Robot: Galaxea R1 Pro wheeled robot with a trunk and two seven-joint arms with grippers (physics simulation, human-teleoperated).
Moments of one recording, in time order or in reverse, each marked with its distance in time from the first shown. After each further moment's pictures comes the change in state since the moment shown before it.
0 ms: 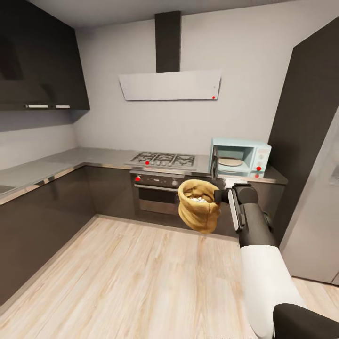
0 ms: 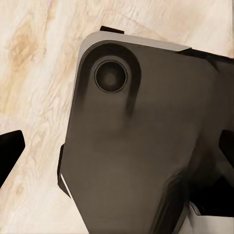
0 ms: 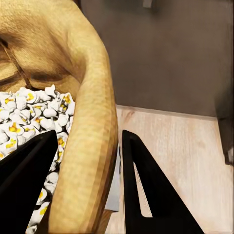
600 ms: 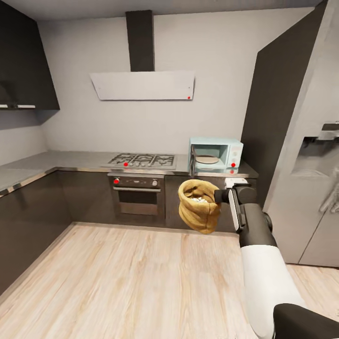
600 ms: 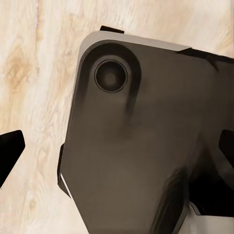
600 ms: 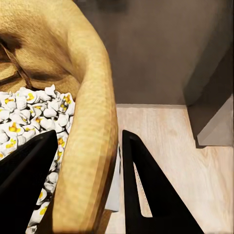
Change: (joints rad) left arm 0.000 0.000 0.000 0.000 0.002 0.000 0.000; right arm 0.000 -0.001 -0.002 0.000 0.000 0.000 0.000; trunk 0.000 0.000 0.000
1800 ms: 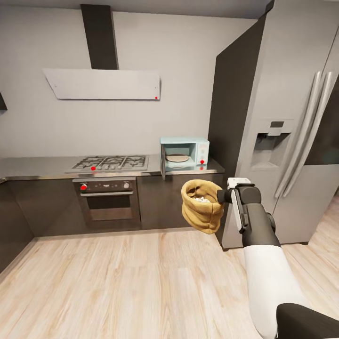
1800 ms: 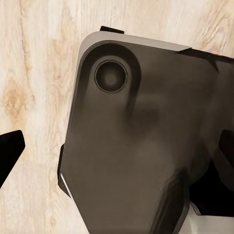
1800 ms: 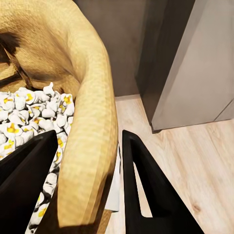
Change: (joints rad) left arm 0.000 0.000 -0.001 0.000 -0.002 0.000 0.000; right arm 0.000 -0.023 0.001 -0.001 0.000 0.000 0.003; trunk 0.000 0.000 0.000
